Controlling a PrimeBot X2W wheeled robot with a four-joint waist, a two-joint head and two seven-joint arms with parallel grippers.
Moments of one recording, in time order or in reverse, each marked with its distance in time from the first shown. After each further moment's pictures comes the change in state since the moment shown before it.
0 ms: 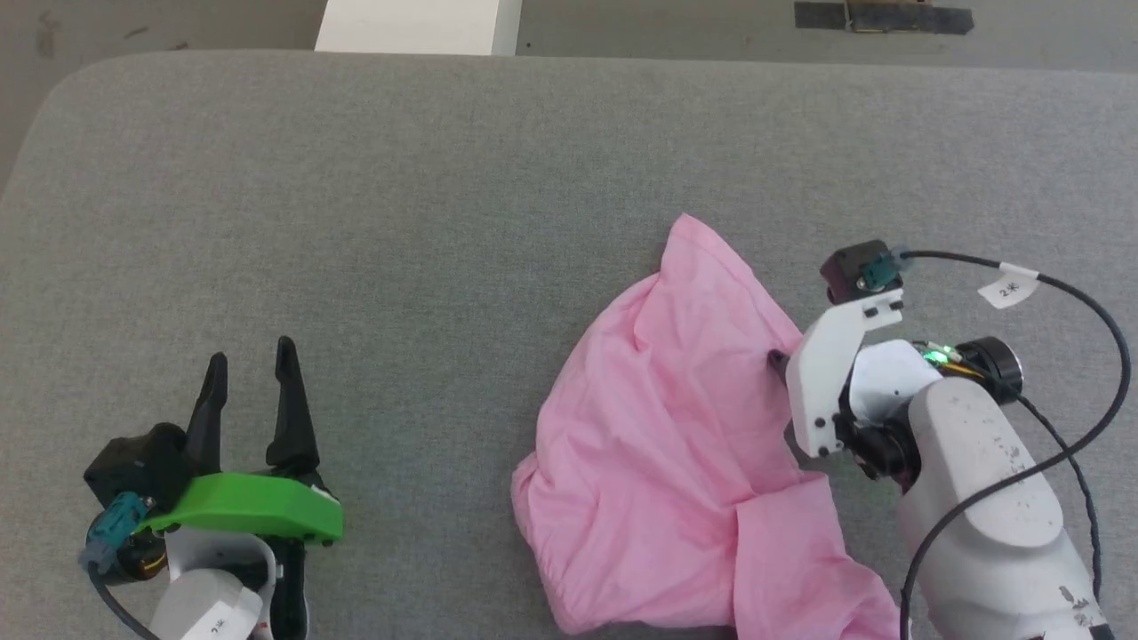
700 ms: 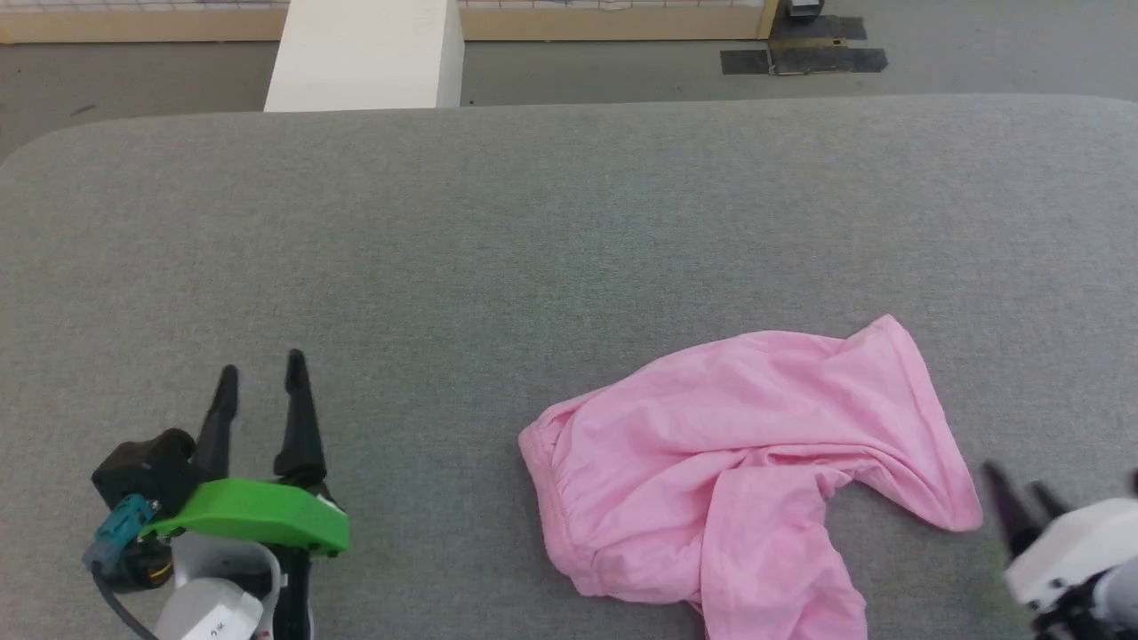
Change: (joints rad) left arm 0.021 0.015 -0.021 -0.014 -0.024 0.009 0.030; right arm 0.507 0.005 -0.465 -0.390 0.326 0.000 -0.190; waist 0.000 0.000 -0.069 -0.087
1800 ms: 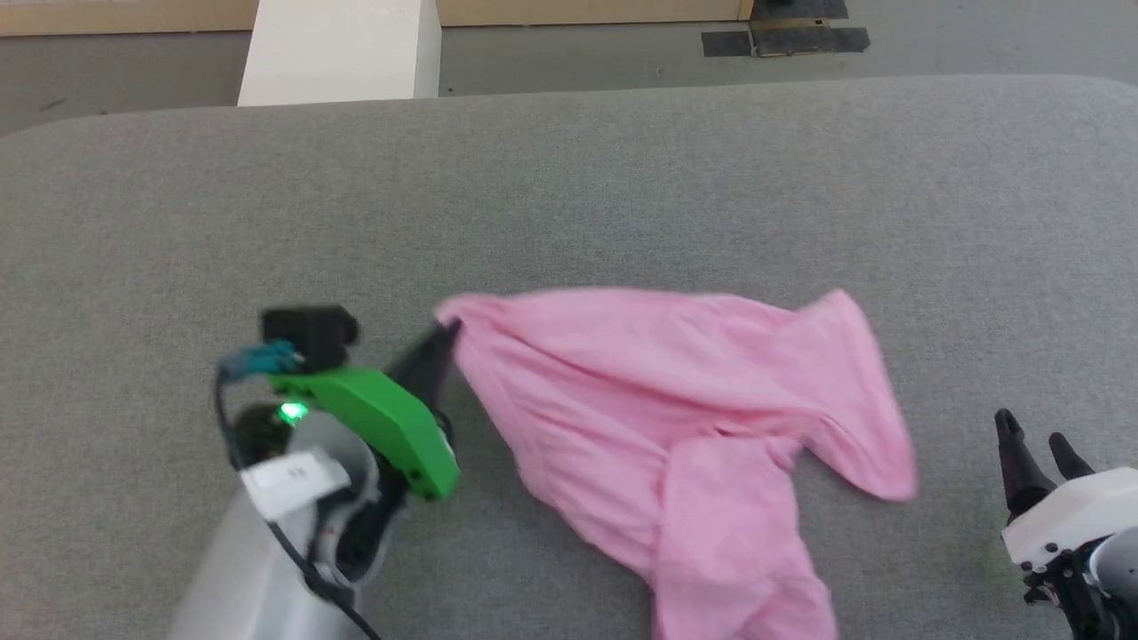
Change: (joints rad) left arm -0.177 -0.007 -0.203 -0.046 -0.133 -0.084 0.495; right arm -0.076 -0.002 -0.016 0.058 -0.028 0.000 -0.181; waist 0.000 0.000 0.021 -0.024
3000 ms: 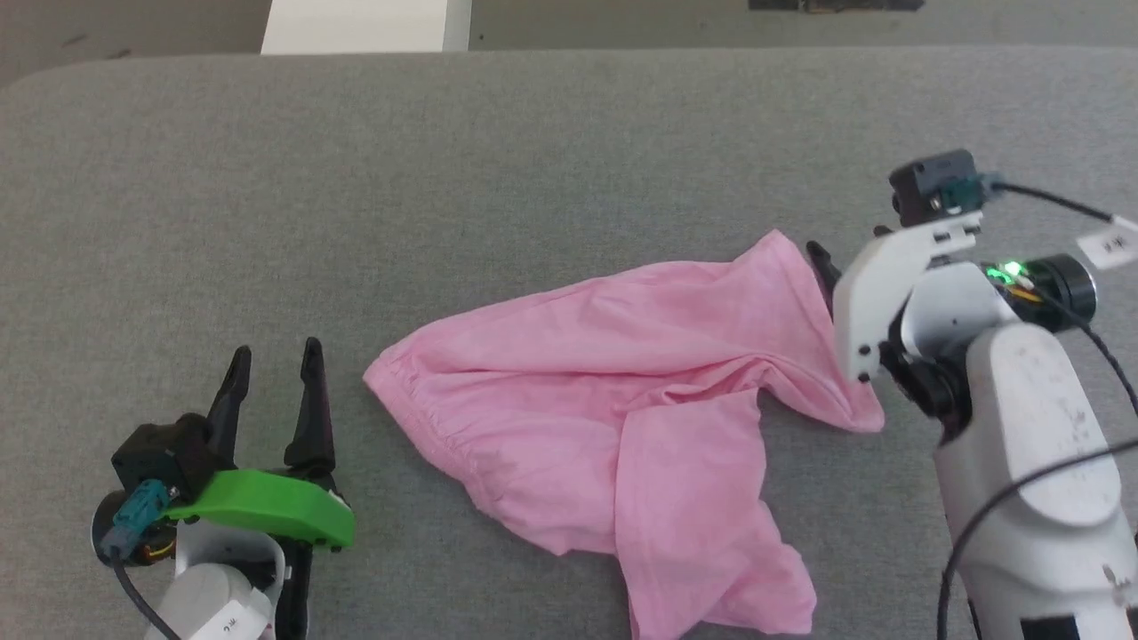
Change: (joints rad) left arm 0.151 0.068 0.130 0.055 0.158 0.085 -0.510; right arm -0.446 0.001 0.376 0.098 -0.368 0.000 0.317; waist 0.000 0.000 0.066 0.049
